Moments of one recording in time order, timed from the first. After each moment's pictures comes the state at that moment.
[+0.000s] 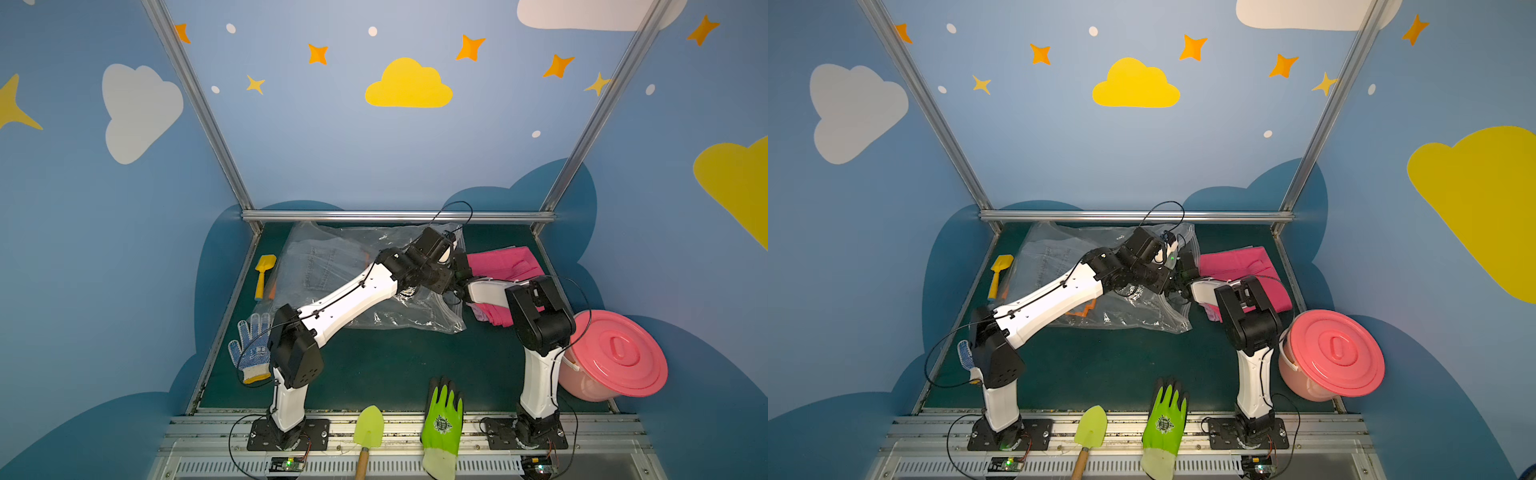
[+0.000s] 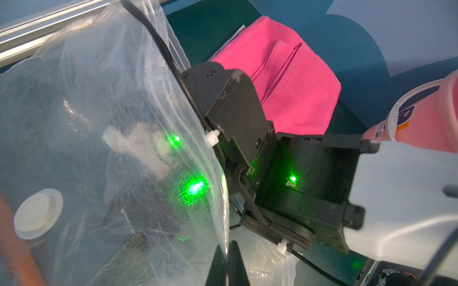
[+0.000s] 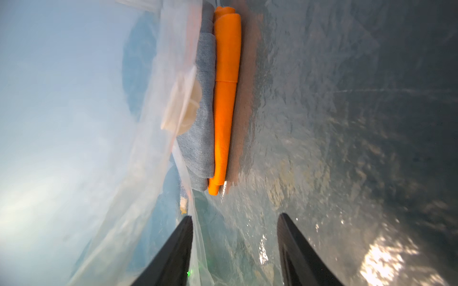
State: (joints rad) left arm -0.85 1.90 1.88 -0.77 0.01 -0.23; right arm 0.44 2.04 1.16 0.27 -0.81 0.86
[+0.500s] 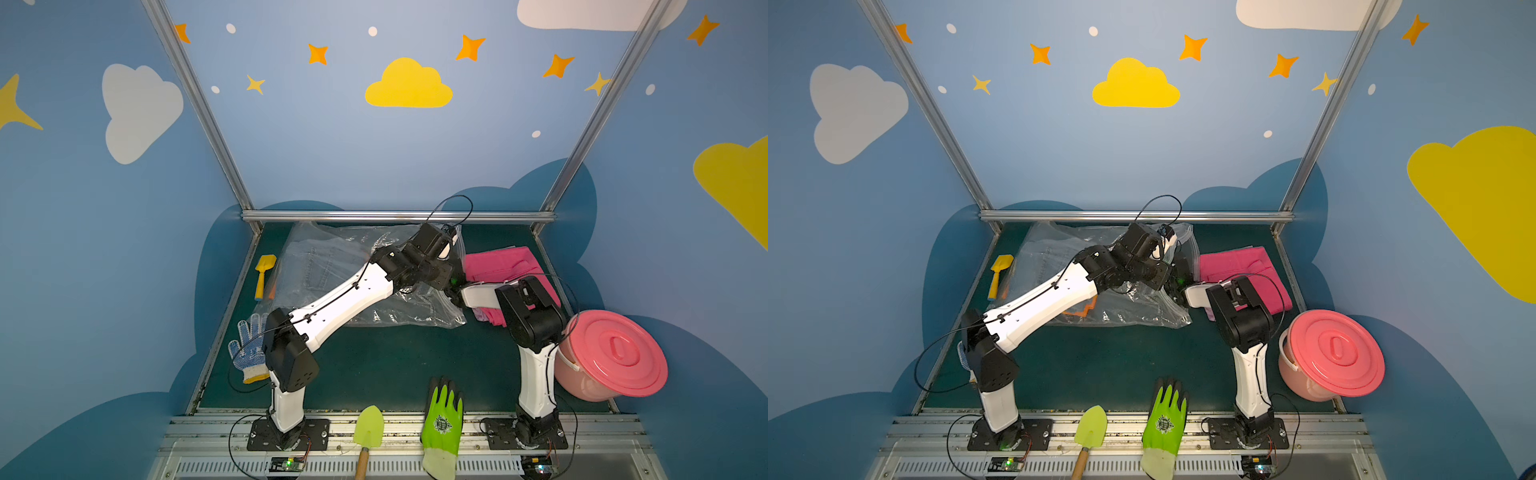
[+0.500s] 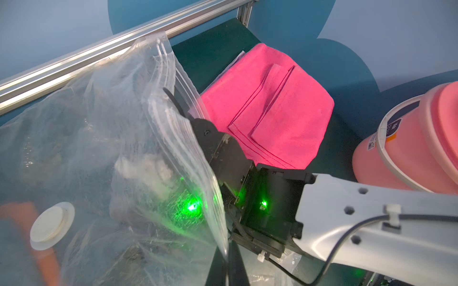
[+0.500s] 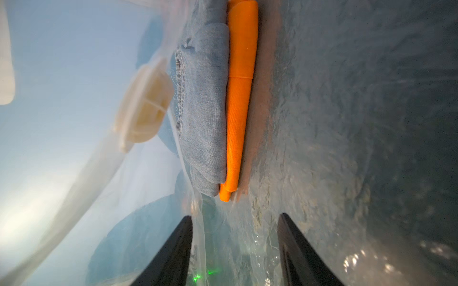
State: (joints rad) left arm -0.86 1.87 1.91 -0.77 -0.03 -0.21; right arm 0.49 2.10 1.15 0.44 -0.82 0.96
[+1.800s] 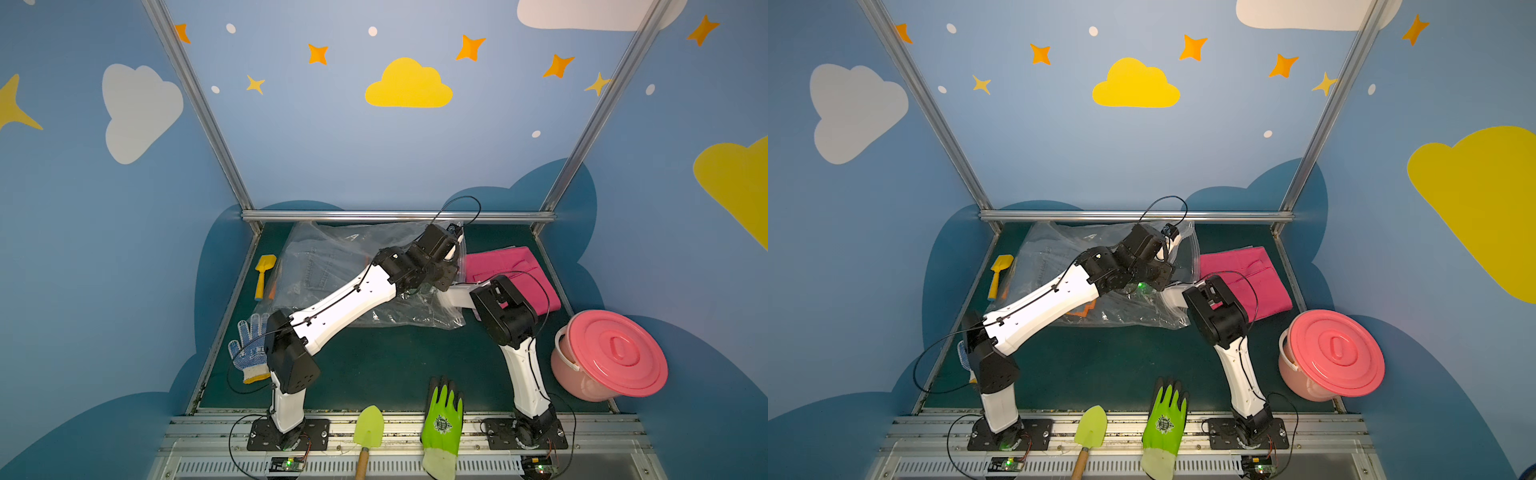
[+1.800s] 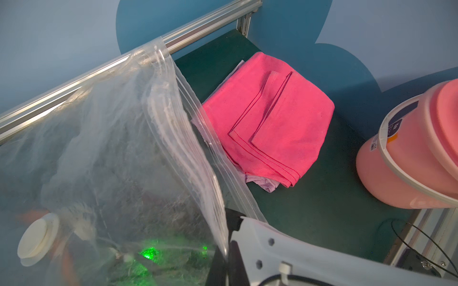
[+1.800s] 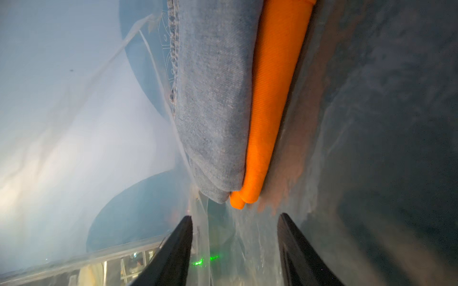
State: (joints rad) left arm -0.90 1.87 1.95 -0.78 -0.09 -0.19; right arm 0.64 2.26 1.37 0.37 -0.85 0.97
